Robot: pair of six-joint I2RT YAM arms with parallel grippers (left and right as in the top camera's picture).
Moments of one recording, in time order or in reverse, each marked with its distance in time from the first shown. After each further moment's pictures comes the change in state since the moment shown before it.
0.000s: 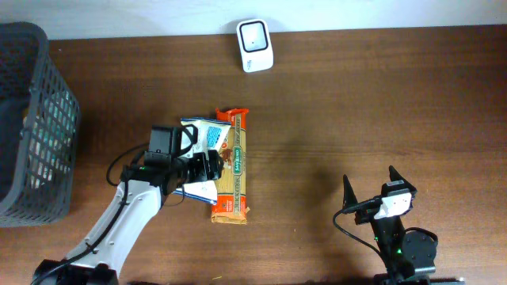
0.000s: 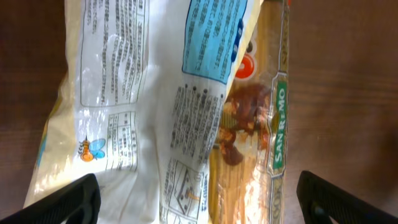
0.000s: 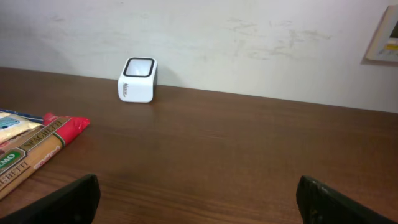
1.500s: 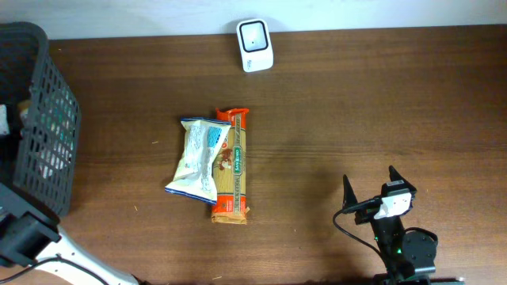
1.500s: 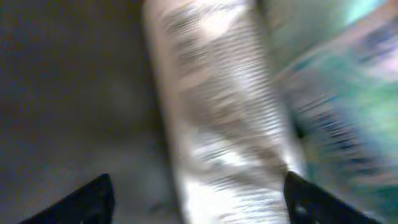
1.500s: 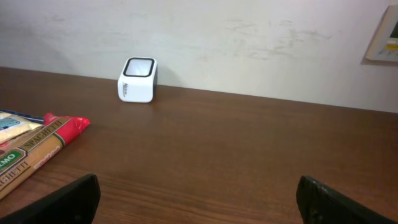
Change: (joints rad) left arm 1.001 0.818 1.057 -0.387 0.151 0.785; right arm 0.000 0.000 0.000 0.000 0.000 0.000
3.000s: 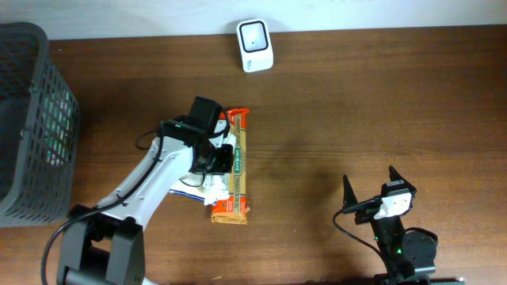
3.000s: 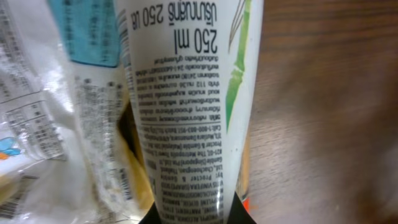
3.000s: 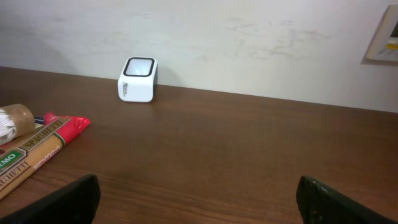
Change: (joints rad) left arm -1.173 -0.554 -0.674 -0.027 -0.195 -0.744; right arm 0.000 0.001 0.000 0.000 0.000 0.000
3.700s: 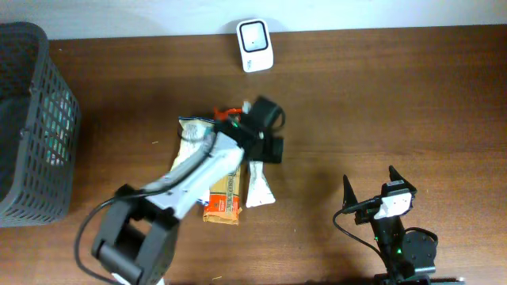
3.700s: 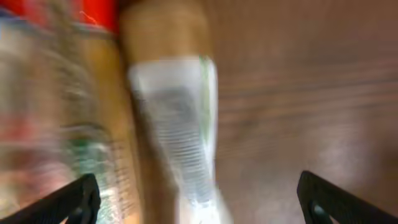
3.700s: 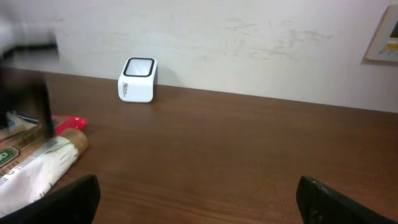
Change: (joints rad) left arm -0.267 0.165 0.169 0.117 -0.274 -0.212; right arm 0.000 0.000 0.000 0.000 0.000 0.000
